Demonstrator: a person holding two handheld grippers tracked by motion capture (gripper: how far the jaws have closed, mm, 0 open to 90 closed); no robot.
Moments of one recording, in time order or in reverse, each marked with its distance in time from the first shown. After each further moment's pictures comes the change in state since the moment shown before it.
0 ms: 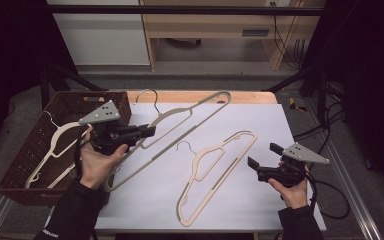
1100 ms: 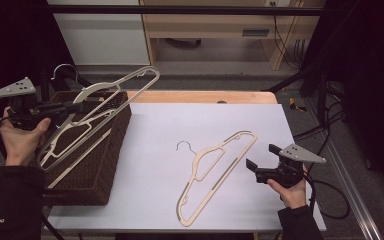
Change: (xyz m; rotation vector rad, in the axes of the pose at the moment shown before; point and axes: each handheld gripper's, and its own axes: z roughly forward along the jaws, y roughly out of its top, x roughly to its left) left arm 0.124 -0.014 -0.120 0.017 0.206 -0.035; right arm 0.002 -0.002 0.004 0.031 0.001 -0.003
